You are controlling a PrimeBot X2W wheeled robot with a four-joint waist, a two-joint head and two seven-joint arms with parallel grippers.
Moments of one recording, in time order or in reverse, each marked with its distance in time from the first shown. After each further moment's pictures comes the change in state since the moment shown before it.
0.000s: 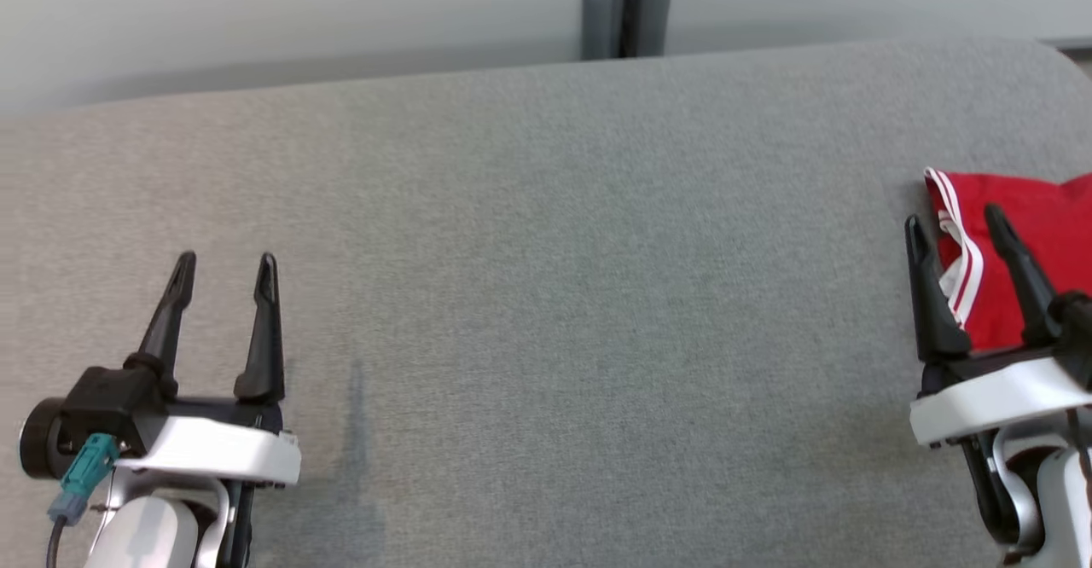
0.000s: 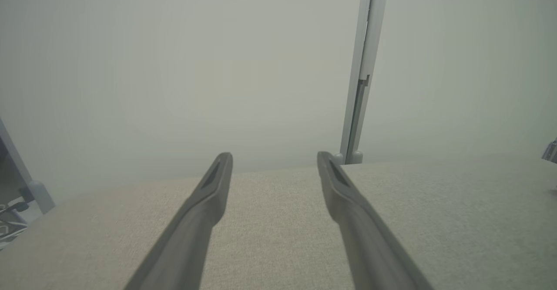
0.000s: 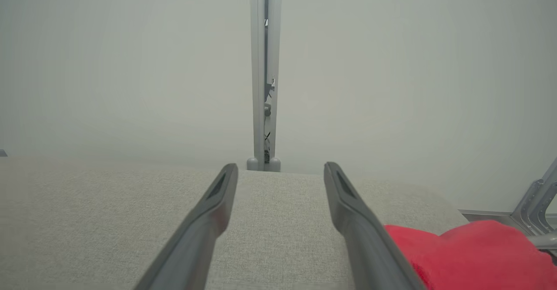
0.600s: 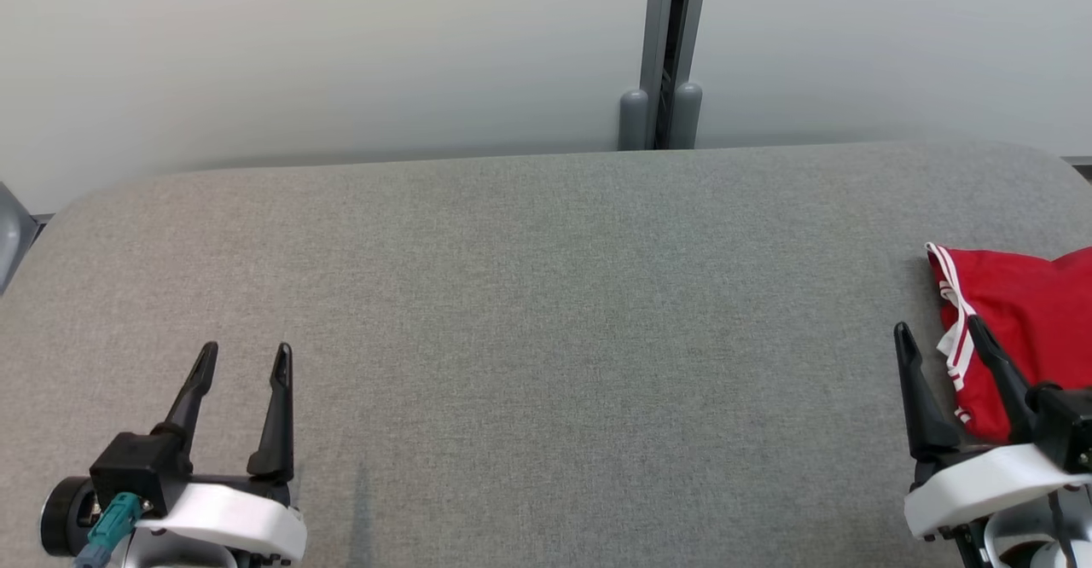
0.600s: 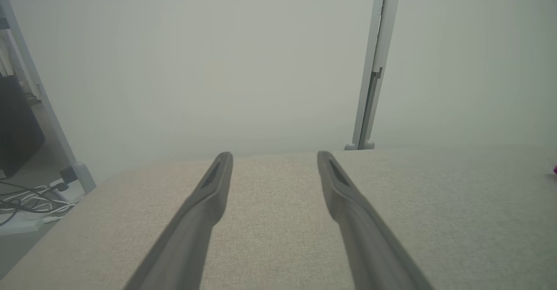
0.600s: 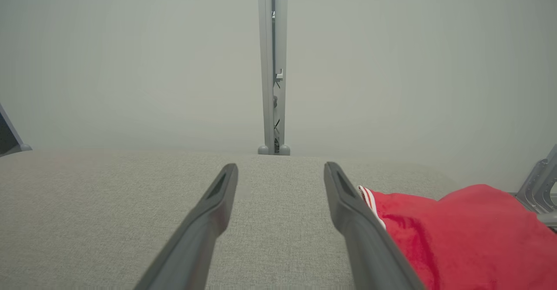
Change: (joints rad) left arm 0.125 0.019 -0.023 0.036 -0.019 0.000 0.023; right arm 0.184 0.044 -0.027 -0.028 -0.009 0.000 0.060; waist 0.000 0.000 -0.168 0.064
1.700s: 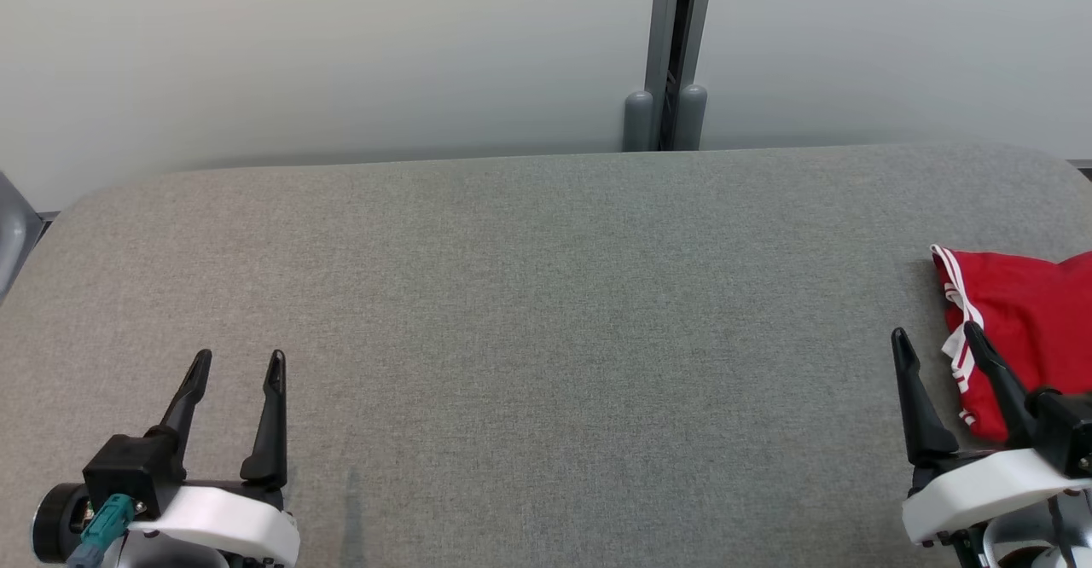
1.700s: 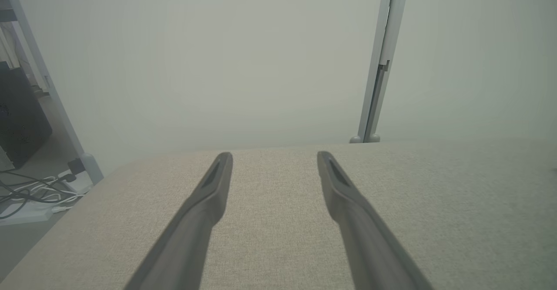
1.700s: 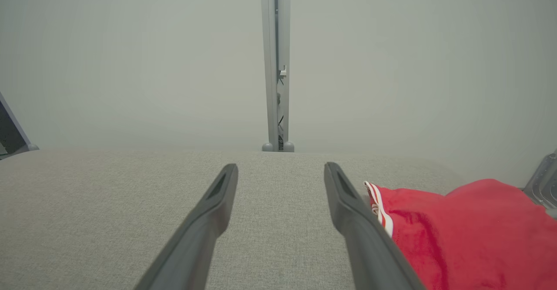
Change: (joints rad) left arm 0.019 0.024 -0.010 -0.008 -0.021 0.018 0.019; right arm 0.024 0.010 -0.004 -0.021 0.009 0.000 0.021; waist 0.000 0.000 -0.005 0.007
